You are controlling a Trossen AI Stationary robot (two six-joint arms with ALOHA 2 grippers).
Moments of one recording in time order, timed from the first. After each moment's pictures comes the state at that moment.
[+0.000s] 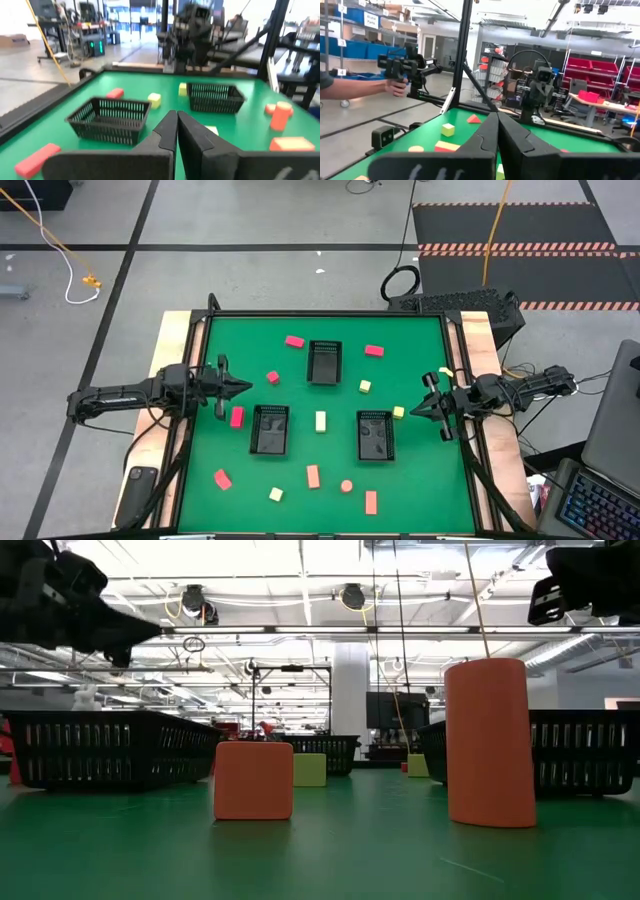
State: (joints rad) left arm 0.13 0.10 0.04 0.06 0.08 -0.03; right arm 0.24 0.05 0.02 0.22 -0.05 -0.14
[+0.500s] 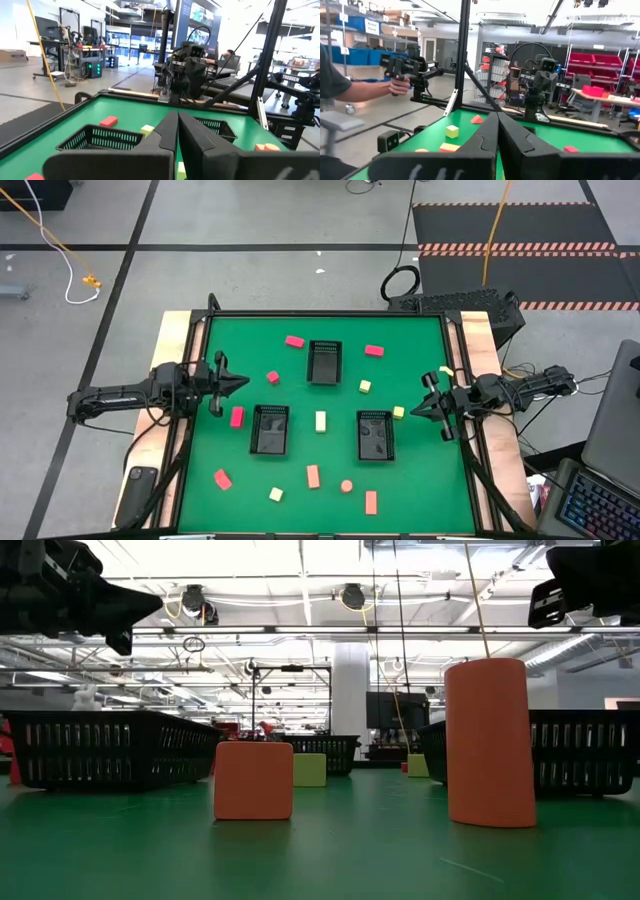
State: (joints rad) left arm 0.13 0.10 0.04 0.19 0.08 -0.11; right arm 0.24 0.05 0.02 0.22 -0.05 -0.06
